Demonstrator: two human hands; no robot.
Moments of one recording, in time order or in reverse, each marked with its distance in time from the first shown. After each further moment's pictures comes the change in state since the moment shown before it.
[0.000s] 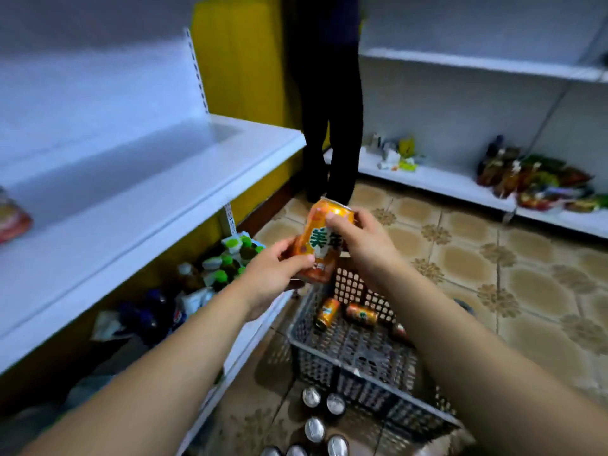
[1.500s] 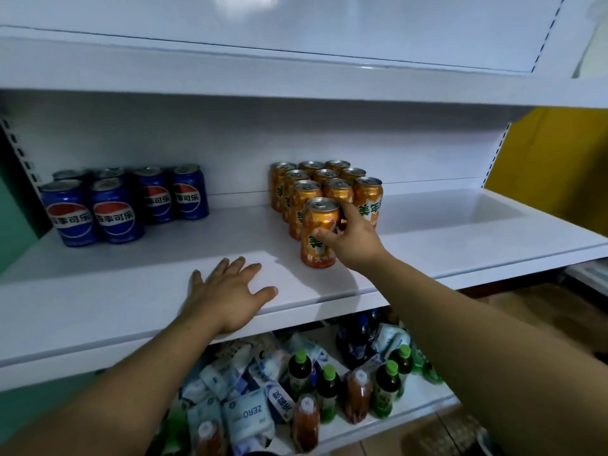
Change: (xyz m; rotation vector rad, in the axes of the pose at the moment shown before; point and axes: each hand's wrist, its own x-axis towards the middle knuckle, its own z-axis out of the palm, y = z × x) left_hand -0.325 -0.042 -0.306 1.127 0.796 -0.554; right_hand -0.109 -0.060 0.392 -0.457 -0.716 -0.534
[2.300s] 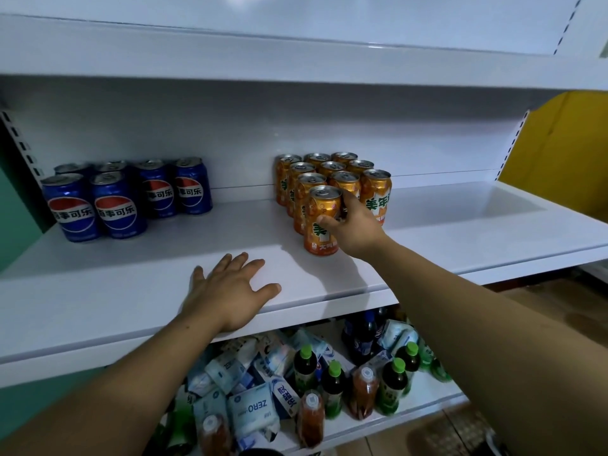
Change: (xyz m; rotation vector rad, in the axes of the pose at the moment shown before) left_hand -0.001 0.000 0.000 -0.006 0.017 0.000; right_hand 0.026 0.005 0.004 -0.063 -0.069 0.029
